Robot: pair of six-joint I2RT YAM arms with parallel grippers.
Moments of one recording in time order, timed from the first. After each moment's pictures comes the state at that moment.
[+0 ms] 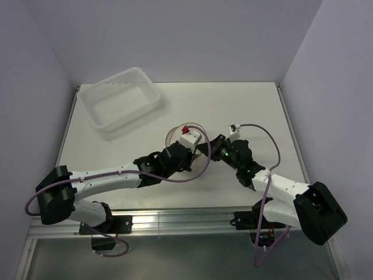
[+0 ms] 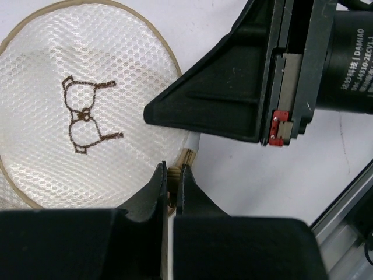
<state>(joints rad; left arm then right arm) -1.13 1.39 0.90 0.03 -0.35 -0.30 0.56 1.12 0.34 0.55 -0.12 1.04</state>
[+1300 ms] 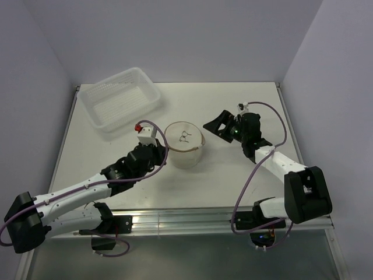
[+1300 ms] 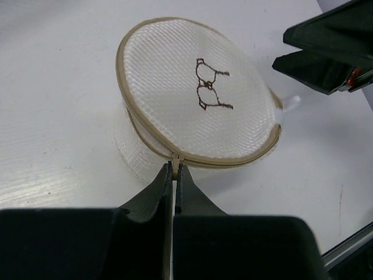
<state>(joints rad) -0.94 1.01 0.62 0.04 -0.43 -0.57 0.22 1.33 0.65 0.30 -0.46 0.83</state>
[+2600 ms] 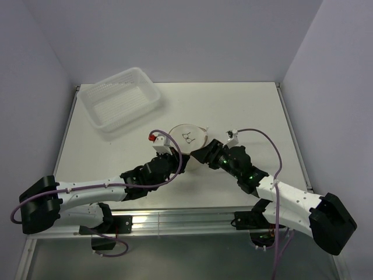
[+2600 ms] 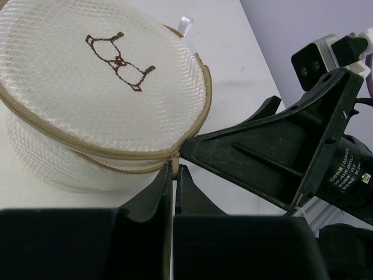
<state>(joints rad) -1.16 1.20 0.60 0.33 -0.53 -0.80 0.70 0.96 0.34 0.34 -0.02 1.05</state>
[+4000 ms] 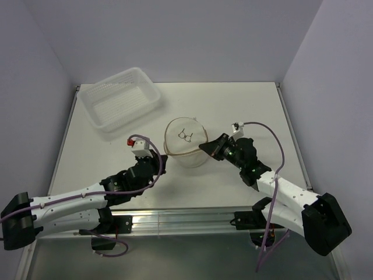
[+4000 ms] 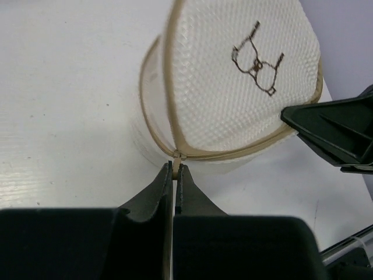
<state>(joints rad) -1.13 0.95 0.50 0.09 -0.70 -0.78 0.54 1.01 0.37 0.40 -0.15 1.01</state>
